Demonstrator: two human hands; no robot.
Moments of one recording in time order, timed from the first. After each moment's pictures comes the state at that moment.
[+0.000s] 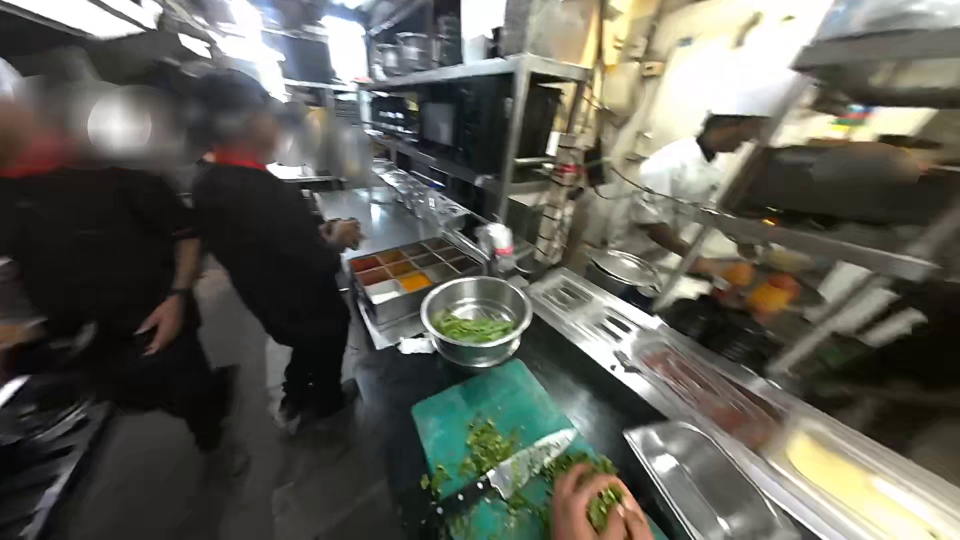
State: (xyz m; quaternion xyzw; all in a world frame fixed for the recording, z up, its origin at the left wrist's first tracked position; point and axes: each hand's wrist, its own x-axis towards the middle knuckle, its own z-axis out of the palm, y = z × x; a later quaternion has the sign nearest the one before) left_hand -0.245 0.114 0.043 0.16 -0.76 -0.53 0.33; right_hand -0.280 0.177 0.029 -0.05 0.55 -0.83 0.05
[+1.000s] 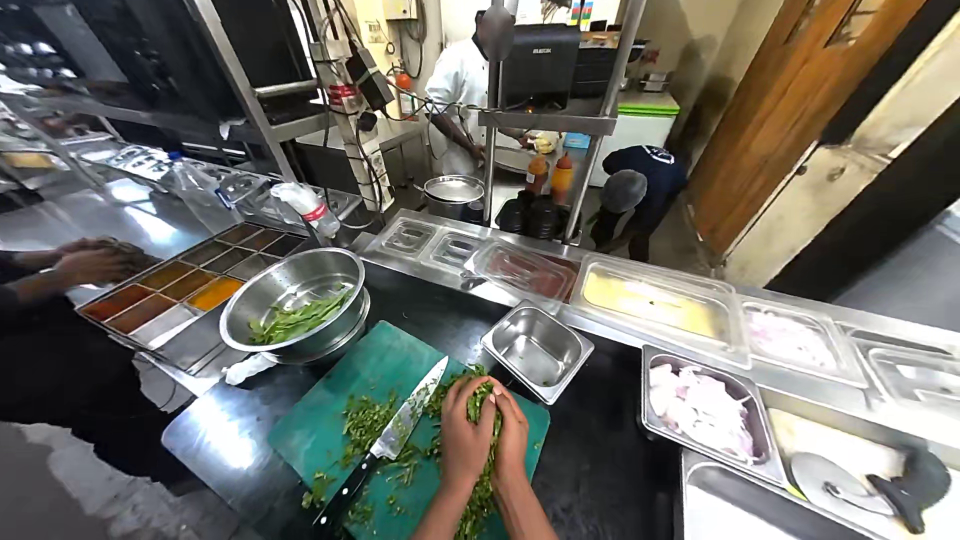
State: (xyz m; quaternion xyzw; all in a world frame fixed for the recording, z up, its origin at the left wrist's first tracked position) left_hand -0.278 0.115 0.039 0.15 -0.82 -0.48 0.26; right_hand -0.305 0.176 0.024 0.03 0.50 -0.87 0.02
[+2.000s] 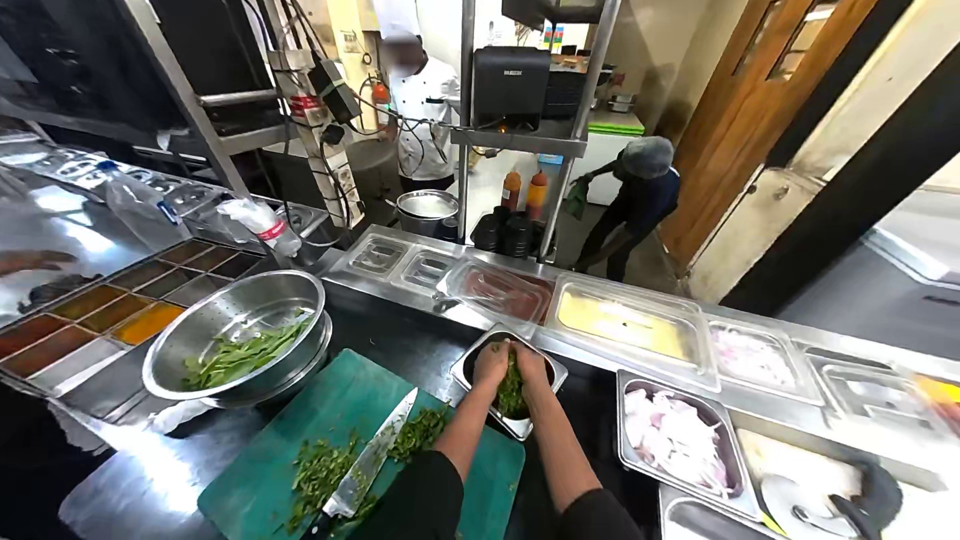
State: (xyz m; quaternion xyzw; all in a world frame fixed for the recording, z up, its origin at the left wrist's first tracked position) left_hand -0.468 0.146 0.073 0.21 -0.78 -0.58 -0.06; right_hand -0.487 0.230 0.061 0.14 0.75 -0.64 0.09
